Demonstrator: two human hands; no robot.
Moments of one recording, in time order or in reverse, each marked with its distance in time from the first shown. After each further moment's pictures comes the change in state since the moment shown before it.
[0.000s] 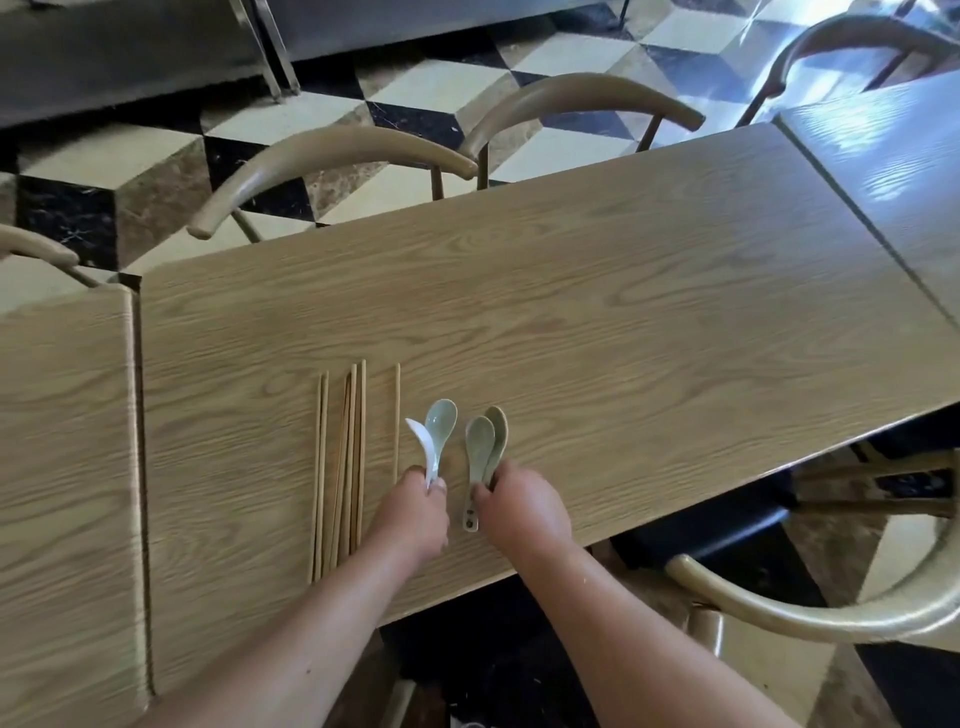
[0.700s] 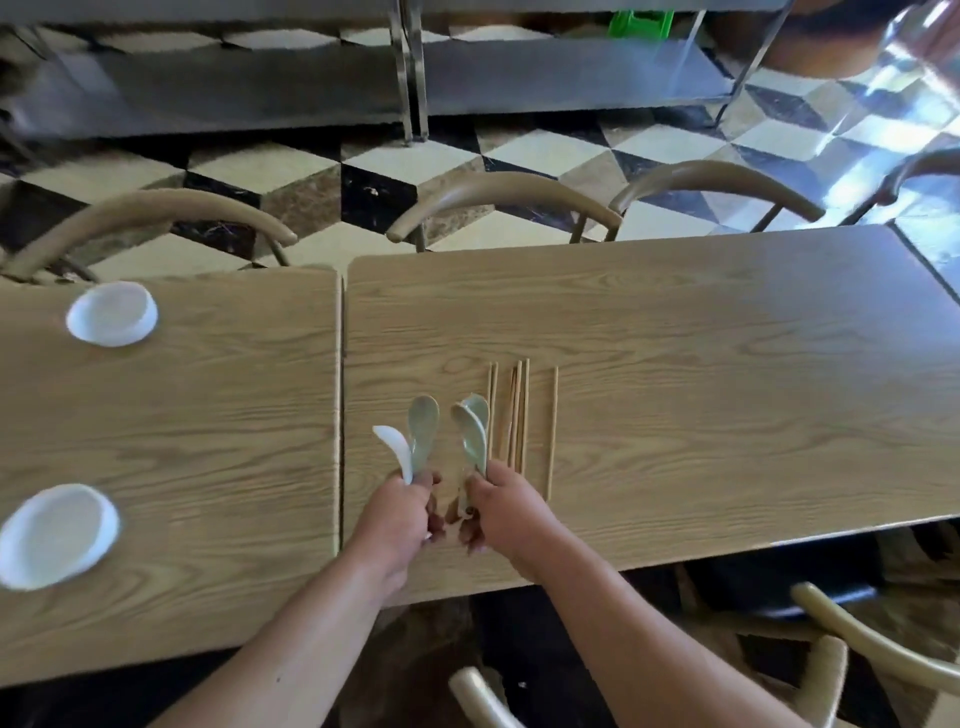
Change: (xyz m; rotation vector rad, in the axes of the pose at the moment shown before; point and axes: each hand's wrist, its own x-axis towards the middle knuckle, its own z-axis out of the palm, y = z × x) left_hand -0.060 -0.122 -0.183 -0.591 0.090 0.026; right_hand -0.115 -0.171 0.094 0.556 -0.346 -0.104
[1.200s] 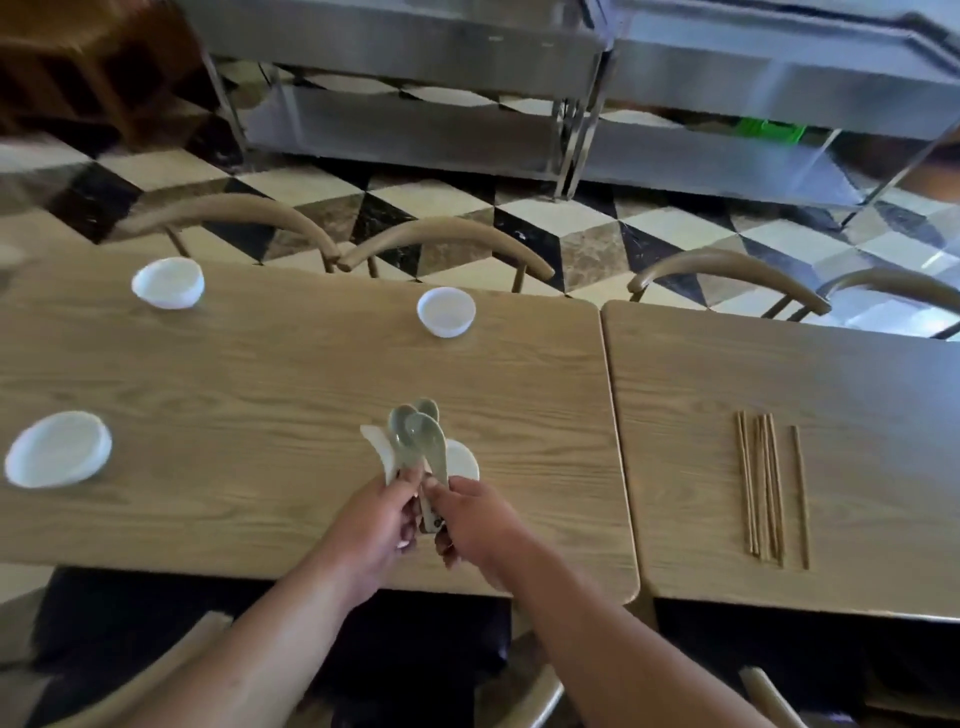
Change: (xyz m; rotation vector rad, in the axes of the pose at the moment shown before) left_hand -0.082 -0.011 -0.460 -0.233 -0.034 0.106; right_hand -0.053 -0.101 0.450 -0.172 -0.219 -0.073
